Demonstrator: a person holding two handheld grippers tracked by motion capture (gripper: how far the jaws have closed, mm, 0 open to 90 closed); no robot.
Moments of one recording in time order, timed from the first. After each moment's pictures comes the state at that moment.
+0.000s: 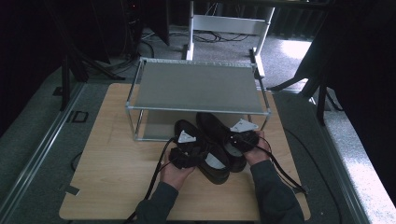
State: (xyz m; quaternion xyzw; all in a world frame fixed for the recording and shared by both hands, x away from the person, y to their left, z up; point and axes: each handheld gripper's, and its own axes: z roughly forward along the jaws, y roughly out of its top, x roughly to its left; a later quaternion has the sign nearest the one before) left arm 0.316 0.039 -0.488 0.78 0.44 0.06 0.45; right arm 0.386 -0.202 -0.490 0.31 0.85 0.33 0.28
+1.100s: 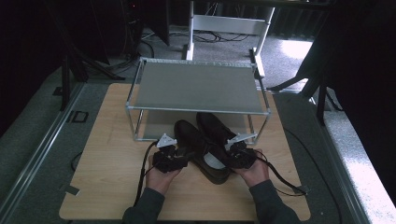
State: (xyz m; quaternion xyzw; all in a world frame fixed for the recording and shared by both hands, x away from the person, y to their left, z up) left arm 0.301 0.084 -0.493 0.74 0.46 0.07 0.48; right arm 0.334 -0.186 -0.485 0.41 0.86 0.30 0.10
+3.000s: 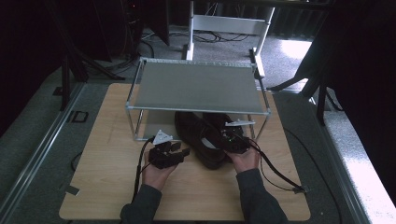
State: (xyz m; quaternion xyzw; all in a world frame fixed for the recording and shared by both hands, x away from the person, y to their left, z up) left arm 0.309 0.093 -0.489 0.74 0.46 0.10 0.47; right arm 0.363 -0.162 -0.465 0.50 0.78 0.33 0.15
